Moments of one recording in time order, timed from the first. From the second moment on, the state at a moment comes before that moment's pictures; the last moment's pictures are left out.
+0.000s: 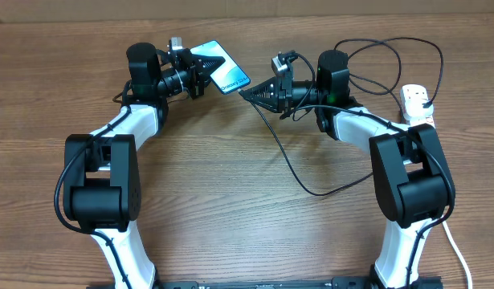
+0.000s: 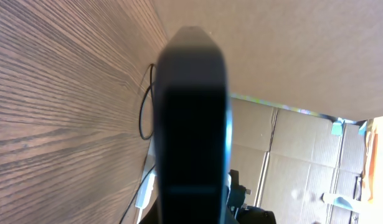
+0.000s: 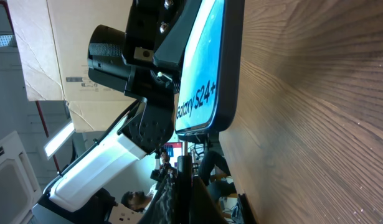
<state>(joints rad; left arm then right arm) -0.05 2.06 1.24 0.51 0.95 -1.47 0.26 2.08 1.21 0.66 -1.27 1.32</state>
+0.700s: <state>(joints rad) -0.05 2.06 1.24 0.52 0.94 -1.49 0.26 2.08 1.21 0.66 -1.25 1.32</state>
